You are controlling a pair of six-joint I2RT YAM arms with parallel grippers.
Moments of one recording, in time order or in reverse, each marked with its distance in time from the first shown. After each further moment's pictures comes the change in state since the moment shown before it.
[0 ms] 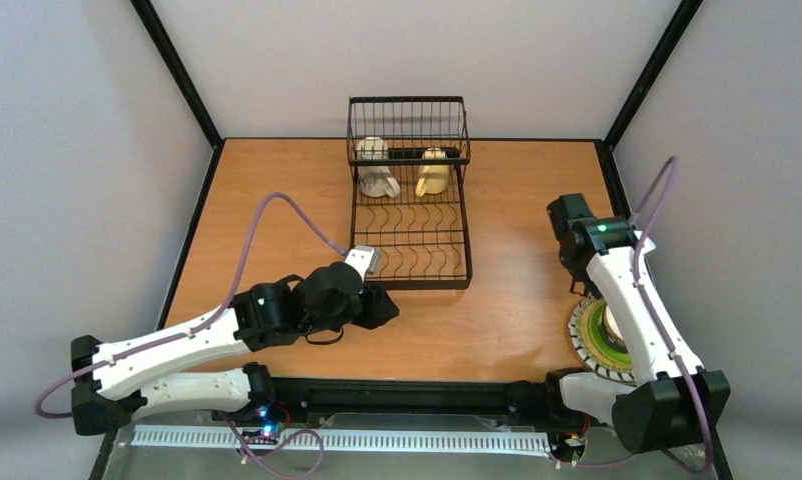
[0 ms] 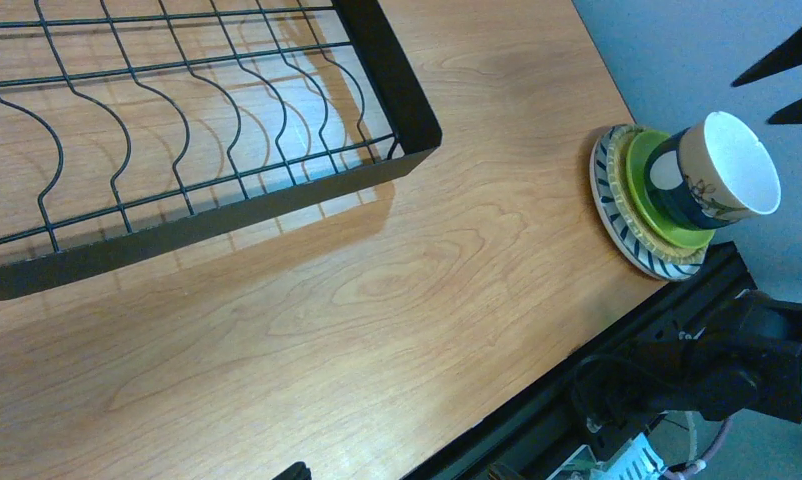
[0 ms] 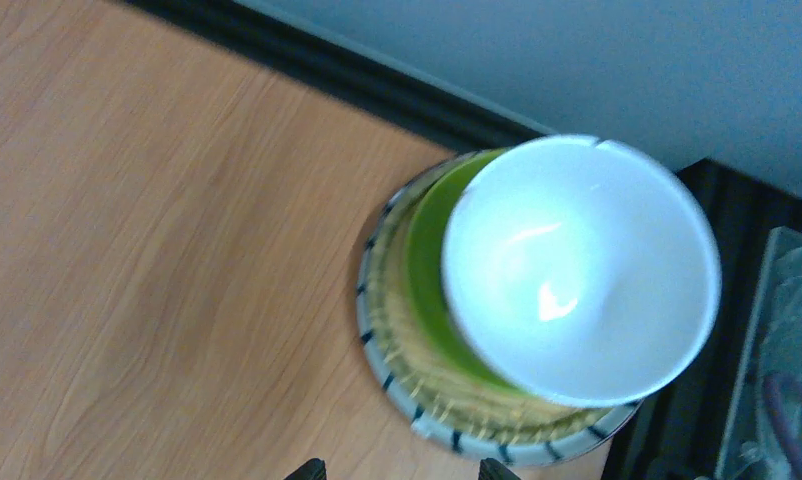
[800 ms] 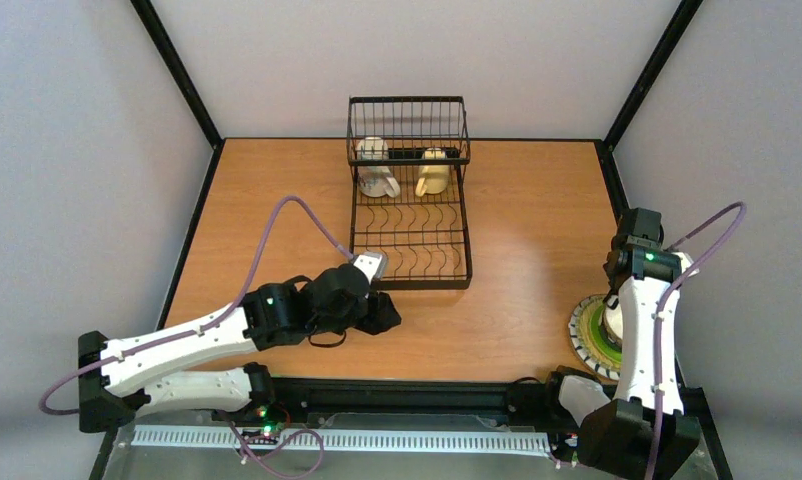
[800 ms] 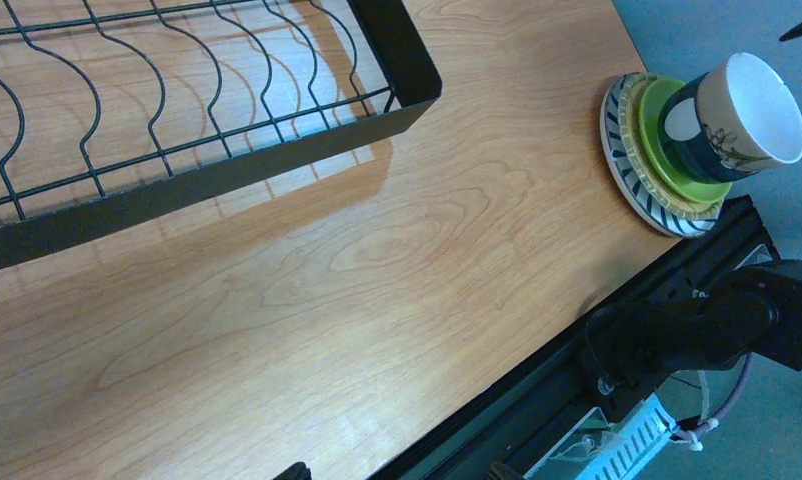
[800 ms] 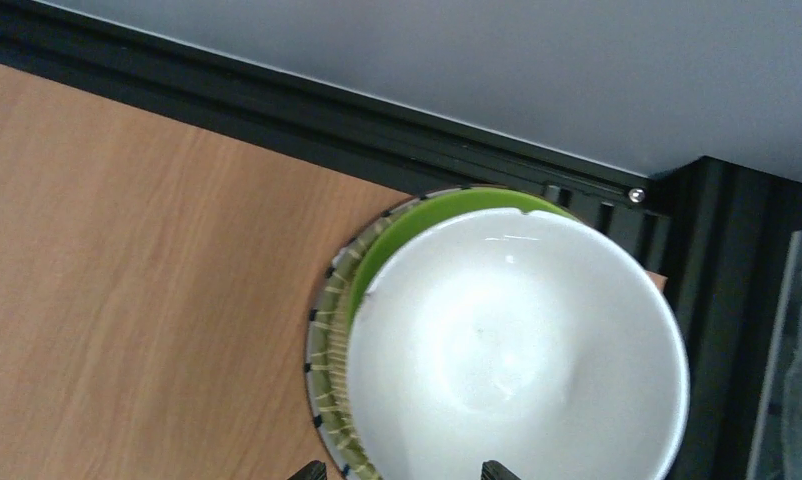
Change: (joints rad) left arm 0.000 0.039 -0.010 -0.007 0.058 0.027; right arm -0.512 -0.156 -0.138 0.247 -0.167 -0.392
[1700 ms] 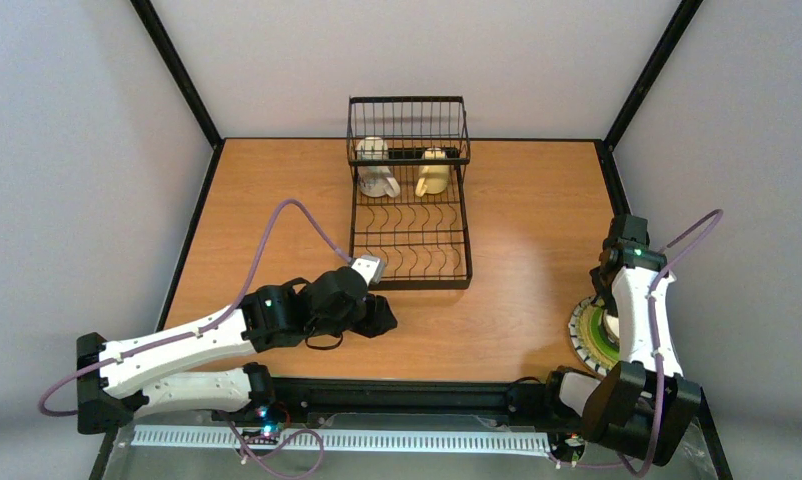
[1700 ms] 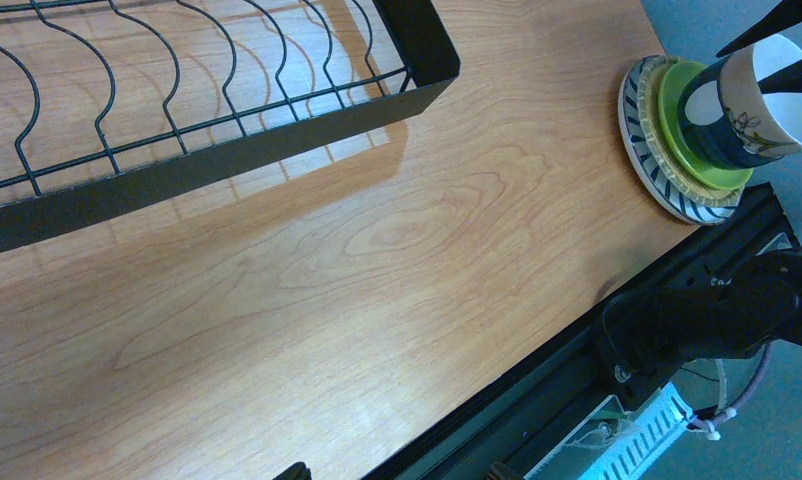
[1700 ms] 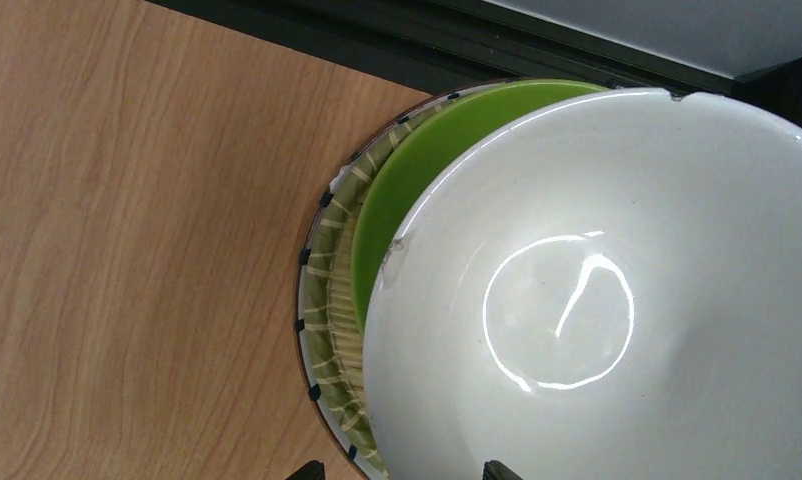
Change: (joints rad) left arm 0.000 -0.021 -0.027 -0.018 0.002 0.000; right arm -0.017 0.106 -0.121 0.130 -0.136 0.019
